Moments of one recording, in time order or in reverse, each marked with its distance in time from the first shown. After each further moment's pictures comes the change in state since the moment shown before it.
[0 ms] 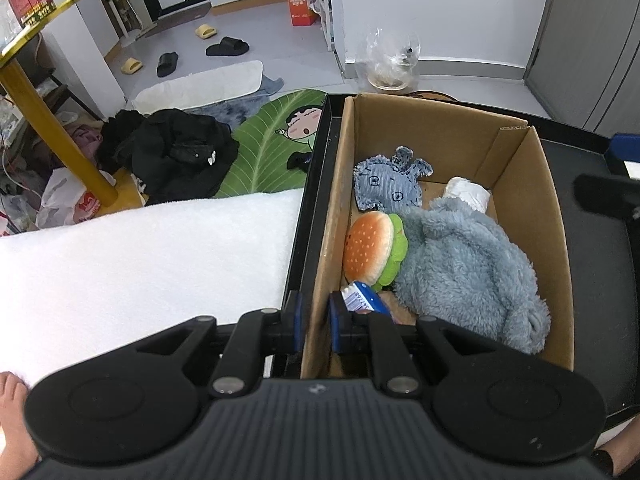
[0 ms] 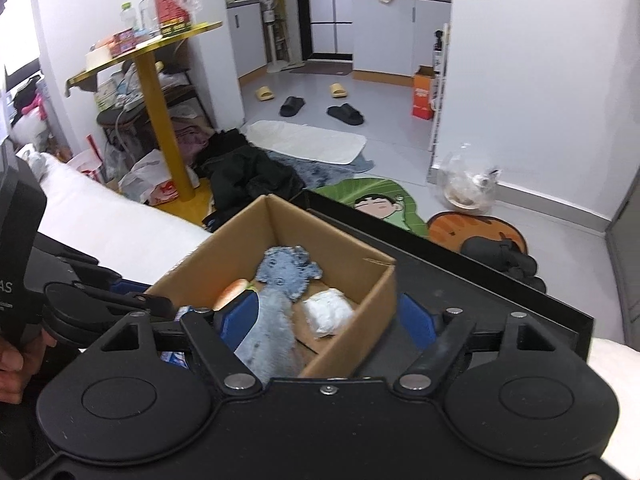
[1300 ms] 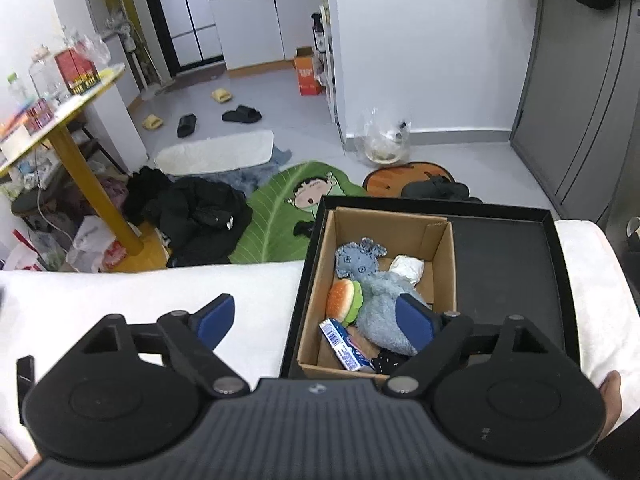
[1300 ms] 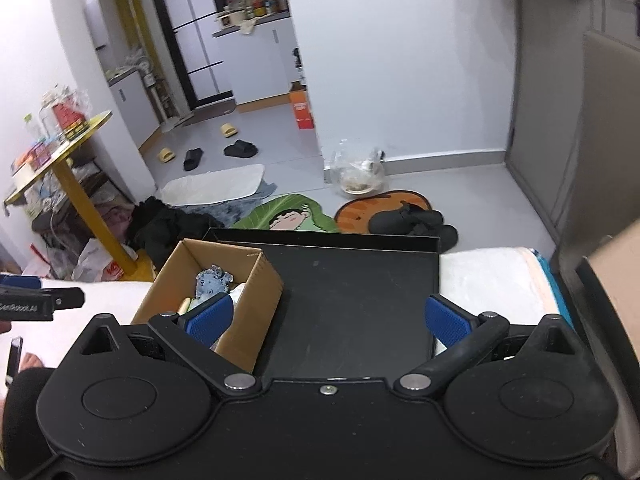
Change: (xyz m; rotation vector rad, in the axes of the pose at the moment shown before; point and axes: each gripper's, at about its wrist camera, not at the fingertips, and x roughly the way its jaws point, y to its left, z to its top) left arm -0.152 -0.013 0.012 -0.025 -0.187 0.014; right arm -0.133 -0.062 -0.040 0.371 -0.060 -0.204
